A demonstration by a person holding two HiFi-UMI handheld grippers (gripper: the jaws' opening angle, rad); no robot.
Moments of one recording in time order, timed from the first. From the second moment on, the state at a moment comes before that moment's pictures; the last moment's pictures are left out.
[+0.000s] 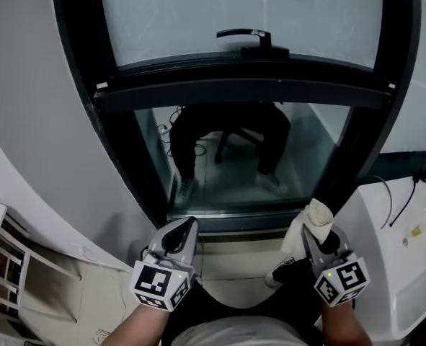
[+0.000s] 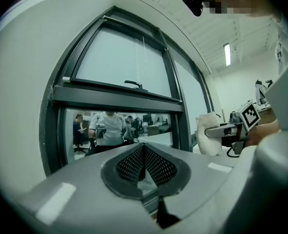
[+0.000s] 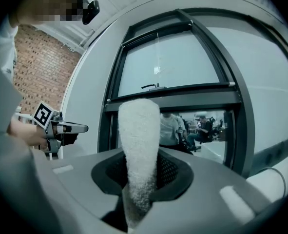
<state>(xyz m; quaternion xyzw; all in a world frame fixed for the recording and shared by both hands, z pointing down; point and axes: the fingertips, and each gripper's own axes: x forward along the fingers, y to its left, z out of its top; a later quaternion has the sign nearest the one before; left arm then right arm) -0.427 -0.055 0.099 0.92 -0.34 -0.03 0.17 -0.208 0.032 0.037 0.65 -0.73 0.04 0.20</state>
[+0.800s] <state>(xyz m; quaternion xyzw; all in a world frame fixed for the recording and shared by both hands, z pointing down) -0.419 -0.060 0.099 0.93 -0.34 -0.03 0.17 -0.214 0.028 0.044 0.64 -0.73 0.04 0.21</state>
